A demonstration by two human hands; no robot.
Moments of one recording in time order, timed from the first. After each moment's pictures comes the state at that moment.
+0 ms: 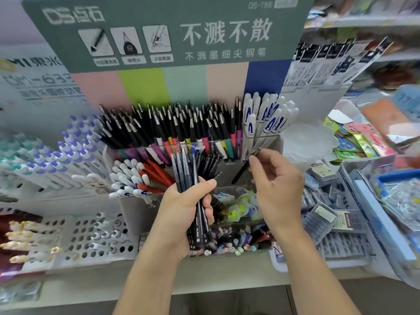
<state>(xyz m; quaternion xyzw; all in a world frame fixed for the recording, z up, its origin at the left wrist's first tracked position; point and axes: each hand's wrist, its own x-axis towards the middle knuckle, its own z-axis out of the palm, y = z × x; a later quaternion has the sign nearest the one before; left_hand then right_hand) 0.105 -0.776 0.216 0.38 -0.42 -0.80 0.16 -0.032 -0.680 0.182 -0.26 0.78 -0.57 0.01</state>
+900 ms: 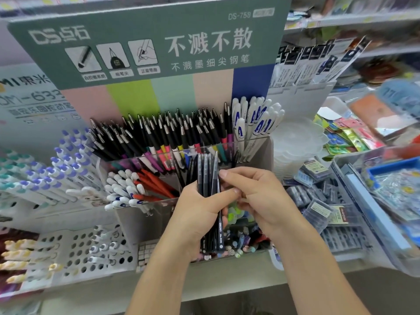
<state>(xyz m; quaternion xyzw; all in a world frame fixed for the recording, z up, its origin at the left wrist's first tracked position) 0.083 -0.765 0.222 0.35 -0.57 -0.74 0.10 -0.018 -0.680 0.219 -0.11 0.64 -0.63 0.42</state>
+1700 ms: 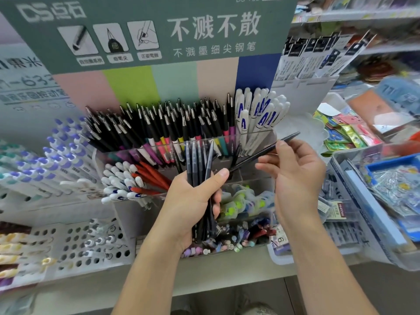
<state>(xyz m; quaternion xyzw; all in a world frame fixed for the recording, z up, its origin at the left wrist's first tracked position) 0.092 -0.779 0.219 0.34 -0.54 -0.76 0.12 -0.035 -0.674 0.212 -0.05 0.62 -0.78 0.10</state>
